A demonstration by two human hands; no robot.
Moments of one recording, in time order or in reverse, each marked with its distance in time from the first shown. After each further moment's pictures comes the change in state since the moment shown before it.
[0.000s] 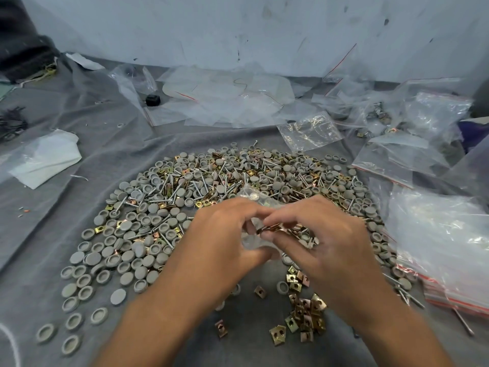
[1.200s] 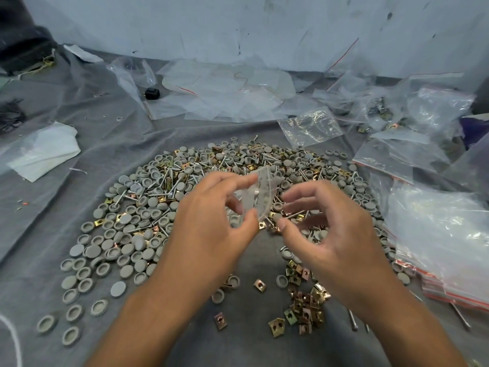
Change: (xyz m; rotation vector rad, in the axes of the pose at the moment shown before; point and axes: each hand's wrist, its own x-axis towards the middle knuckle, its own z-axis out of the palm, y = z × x) left_hand 0.000 0.000 0.000 -0.061 0.260 -0.102; right_hand 0.000 0.002 -0.007 0.185 -0.056 0.198
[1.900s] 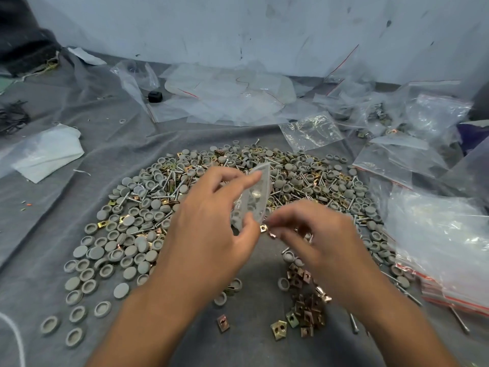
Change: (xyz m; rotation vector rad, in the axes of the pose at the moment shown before) left_hand -0.003 -0.001 -0.006 0.114 0.022 0.082; right_hand 0.003 0.009 0.009 -0.079 -0.116 -0.040
